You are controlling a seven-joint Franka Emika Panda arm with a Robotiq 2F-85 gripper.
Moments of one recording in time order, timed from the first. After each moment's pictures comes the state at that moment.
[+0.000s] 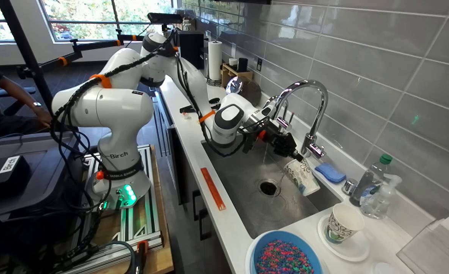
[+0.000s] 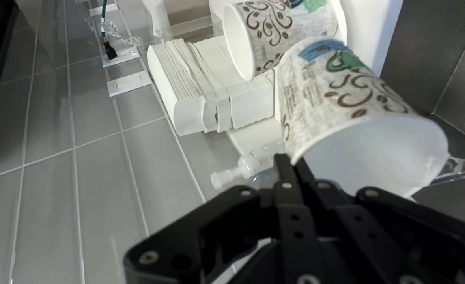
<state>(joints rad) 1.30 1.33 -1.27 -2.52 0.33 3.29 0.00</state>
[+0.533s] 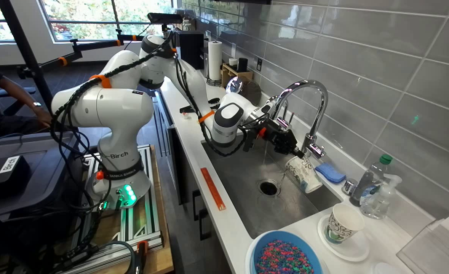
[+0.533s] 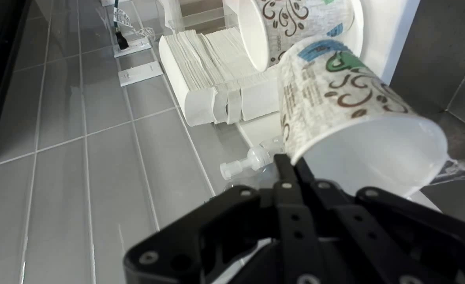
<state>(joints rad) 1.32 1.36 -1.29 -2.52 0.32 3.29 0.00</state>
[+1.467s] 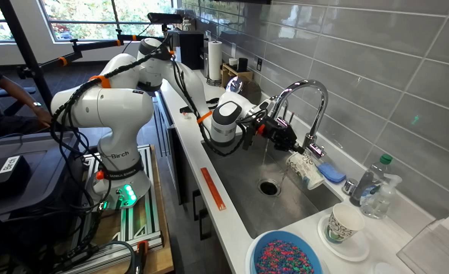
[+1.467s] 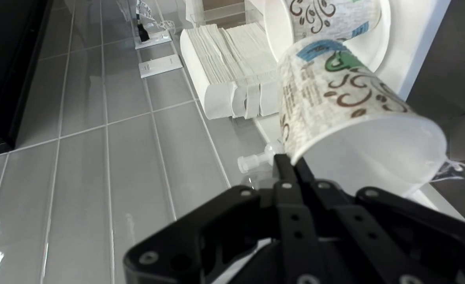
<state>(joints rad) 1.36 1.41 -1.31 -2.55 0.32 3.29 0.00</state>
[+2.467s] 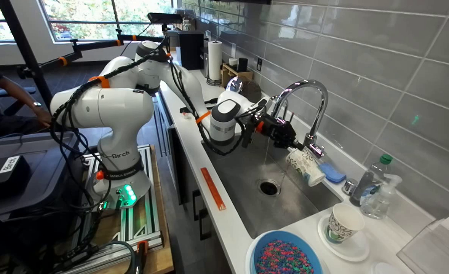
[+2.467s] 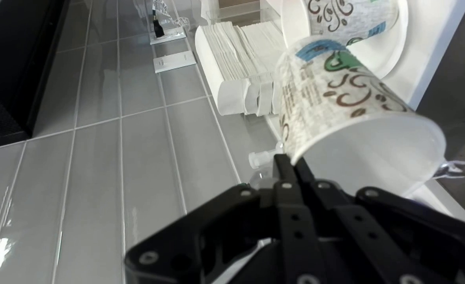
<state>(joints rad) 1.39 1.45 -1.33 -2.56 0.31 3.26 0.00</state>
